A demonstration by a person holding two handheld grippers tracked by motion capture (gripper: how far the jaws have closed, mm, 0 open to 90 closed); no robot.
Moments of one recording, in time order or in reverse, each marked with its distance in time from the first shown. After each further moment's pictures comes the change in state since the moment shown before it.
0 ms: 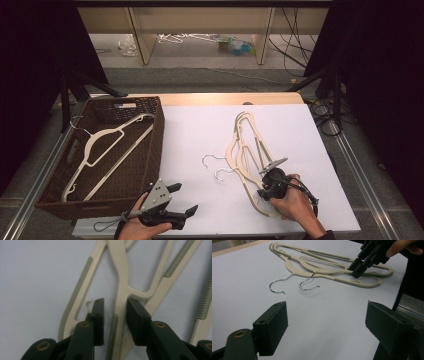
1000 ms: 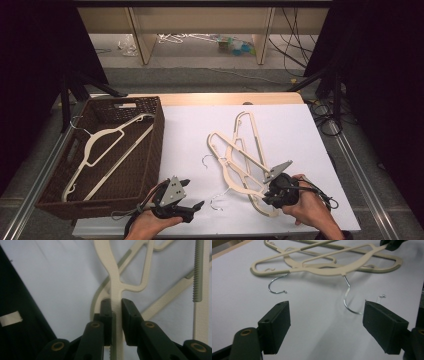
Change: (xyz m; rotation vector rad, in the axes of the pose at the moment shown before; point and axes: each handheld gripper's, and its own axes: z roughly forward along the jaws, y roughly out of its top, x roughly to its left) left arm 0.007 0.001 0.038 0.088 0.029 0.141; right arm 0.010 -0.008 -0.042 0.035 0.119 -0.233
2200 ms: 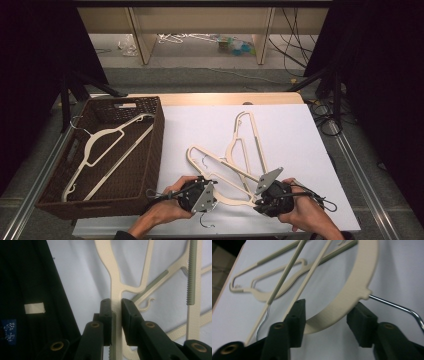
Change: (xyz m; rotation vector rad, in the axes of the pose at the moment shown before) left arm -0.008 0.020 0.058 0.089 -0.143 0.693; right arm 0.025 0.010 -0.003 -0.021 0.096 -0.189
